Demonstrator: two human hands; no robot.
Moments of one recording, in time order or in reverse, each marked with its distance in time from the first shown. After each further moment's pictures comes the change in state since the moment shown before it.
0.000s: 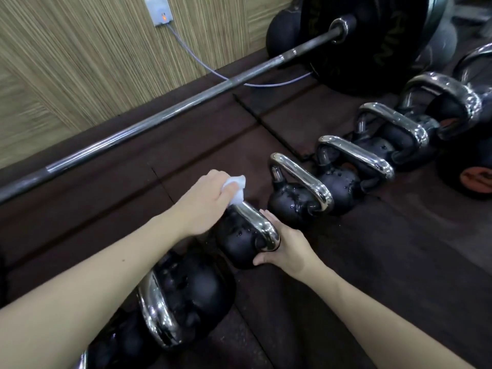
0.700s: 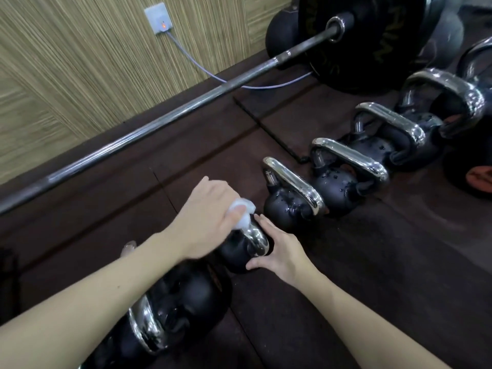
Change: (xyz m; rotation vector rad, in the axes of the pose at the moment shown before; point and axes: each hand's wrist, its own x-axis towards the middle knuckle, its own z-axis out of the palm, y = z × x) left_hand -0.014 0.029 0.014 0.357 0.004 0.194; right_hand 0.003 0.008 0.001 0.033 0.004 -0.028
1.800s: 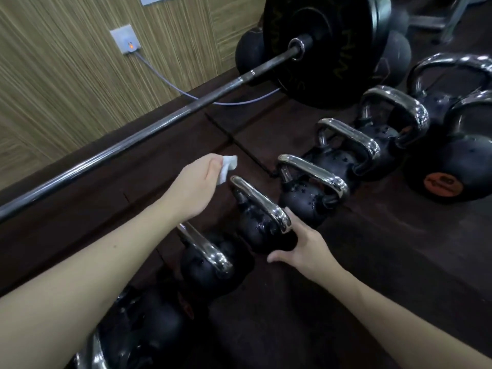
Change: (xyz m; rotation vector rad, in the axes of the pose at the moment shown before) left_hand 0.095 0.031 -0.044 -0.490 0.197 -0.230; right_hand -0.012 0.036 -0.103 -0.115 0.191 0.032
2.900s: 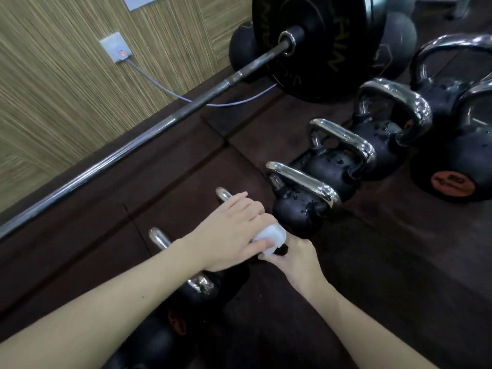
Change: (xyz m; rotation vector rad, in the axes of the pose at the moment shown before) left_hand -0.003 0.016 0.080 0.658 -0.279 0.604; right_hand 0.022 0.018 0.016 0.062 0.085 0.094
